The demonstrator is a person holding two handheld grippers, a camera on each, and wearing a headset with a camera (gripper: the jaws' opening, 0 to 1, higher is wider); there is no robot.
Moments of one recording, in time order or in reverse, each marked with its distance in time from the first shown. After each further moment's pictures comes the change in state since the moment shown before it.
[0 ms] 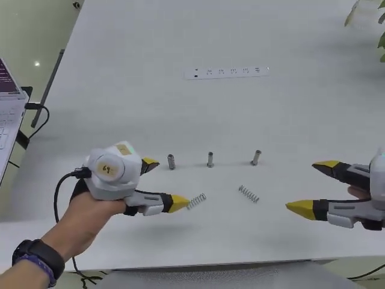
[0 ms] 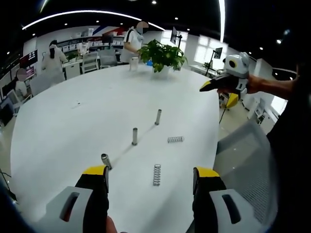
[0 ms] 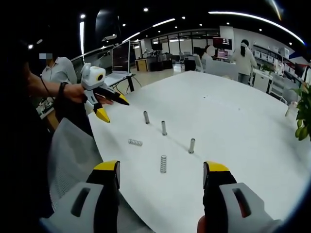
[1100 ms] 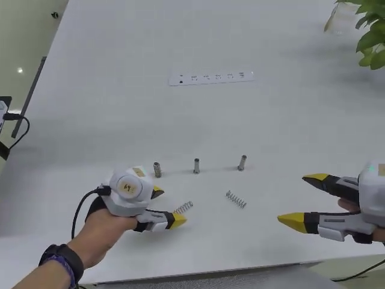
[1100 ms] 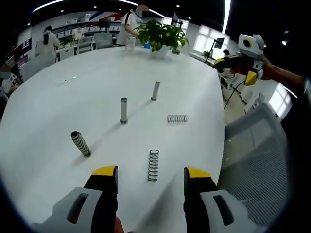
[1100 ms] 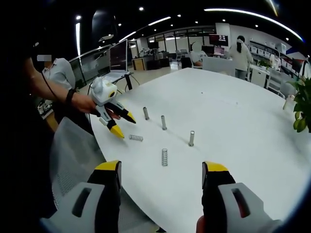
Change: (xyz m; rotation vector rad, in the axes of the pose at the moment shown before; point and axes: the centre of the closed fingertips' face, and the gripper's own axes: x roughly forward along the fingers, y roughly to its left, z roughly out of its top) left arm 0.062 -0.006 -0.055 -0.032 0.137 -0.041; right arm -0.009 0.002 -0.014 0.034 0.018 -0.016
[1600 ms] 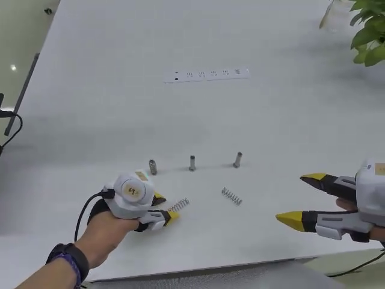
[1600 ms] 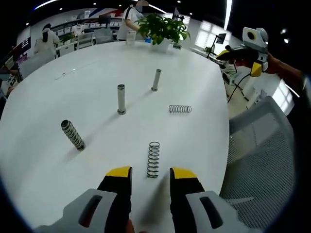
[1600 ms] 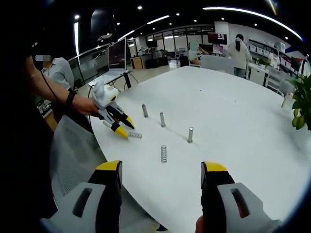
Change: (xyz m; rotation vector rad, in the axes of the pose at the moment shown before) left arm 0.013 -0.001 -0.015 0.009 0.037 0.014; right arm -0.004 -0.004 -0.009 0.009 0.012 -0.010
